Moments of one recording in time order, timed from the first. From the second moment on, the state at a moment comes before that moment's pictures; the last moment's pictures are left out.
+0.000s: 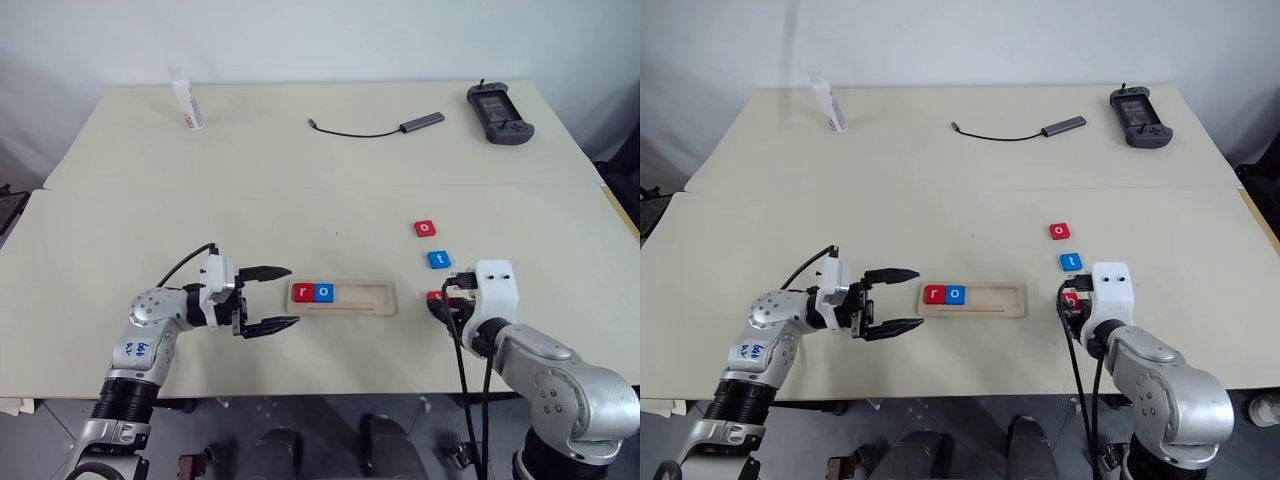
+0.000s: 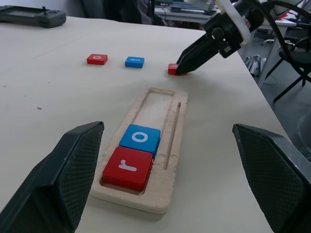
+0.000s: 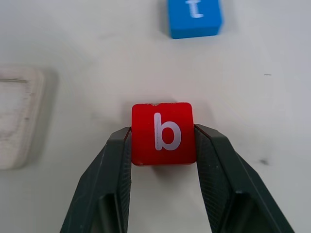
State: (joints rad) left arm -0.33 0.51 -0.01 0.15 -0.44 -0.01 -1.22; right arm -0.20 -0.20 -0.30 -0.78 0.31 1.51 0.12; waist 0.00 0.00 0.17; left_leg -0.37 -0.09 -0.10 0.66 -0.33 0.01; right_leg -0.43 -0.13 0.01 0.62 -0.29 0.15
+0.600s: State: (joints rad) left arm -0.26 0.52 0.00 0.04 -0.45 0.04 -1.20; right arm -0.13 -0.91 -0.23 -0.40 0.39 0.86 0.83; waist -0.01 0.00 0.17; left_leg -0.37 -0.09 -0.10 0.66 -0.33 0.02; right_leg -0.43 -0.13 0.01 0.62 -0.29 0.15
